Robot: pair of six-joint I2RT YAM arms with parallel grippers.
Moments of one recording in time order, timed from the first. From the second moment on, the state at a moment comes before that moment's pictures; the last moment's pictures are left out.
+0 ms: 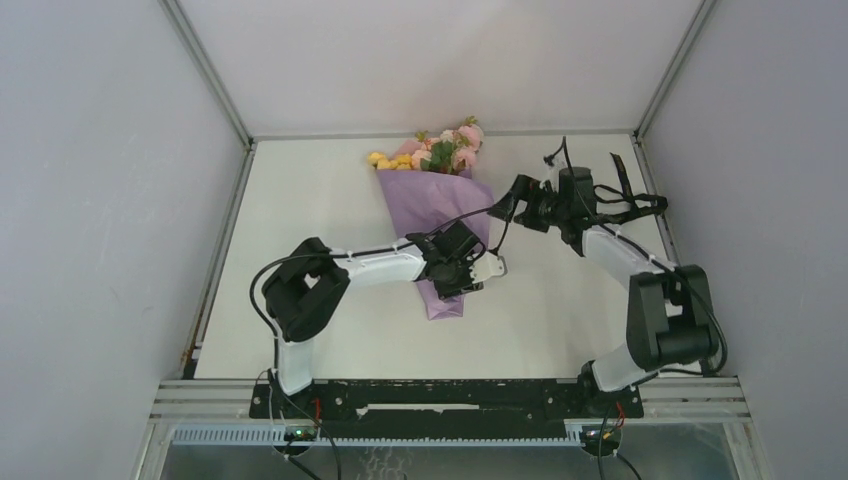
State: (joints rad) left arm -0.92 1.93 1.27 -0.44 0.10 0.48; right arm 0.15 1.56 0.88 0.01 -0.47 0.55
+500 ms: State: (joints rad) left arm -0.96 1.93 1.28 -0.47 0.03 0.56; right arm 0.21 1.56 0.95 0.18 -0.83 0.56
